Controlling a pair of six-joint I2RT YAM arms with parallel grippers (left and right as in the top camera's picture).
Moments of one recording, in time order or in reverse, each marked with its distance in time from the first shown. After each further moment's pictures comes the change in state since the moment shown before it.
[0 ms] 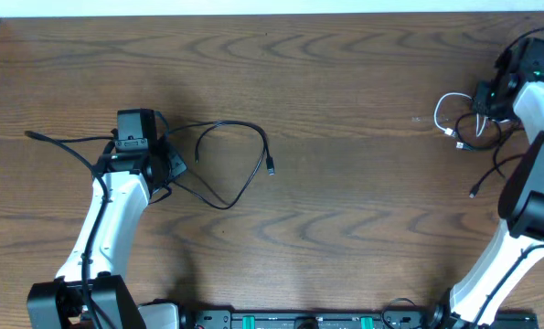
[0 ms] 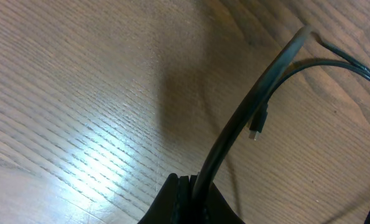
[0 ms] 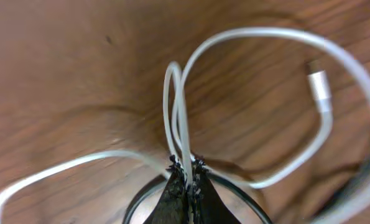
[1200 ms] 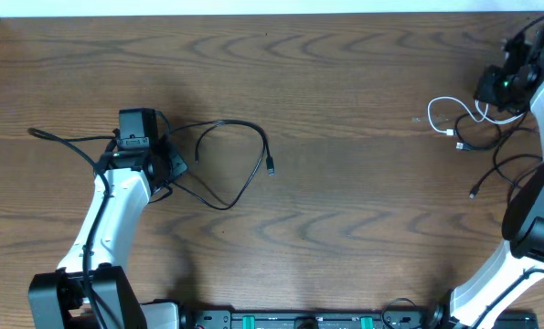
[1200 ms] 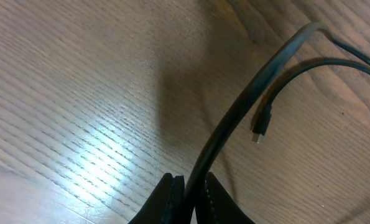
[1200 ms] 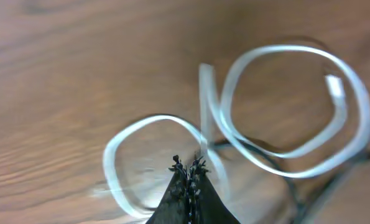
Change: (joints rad) left arm 0.000 0.029 0.000 0.015 0.000 0.000; right arm -0.013 -0.141 0.022 -0.119 -0.141 -0.006
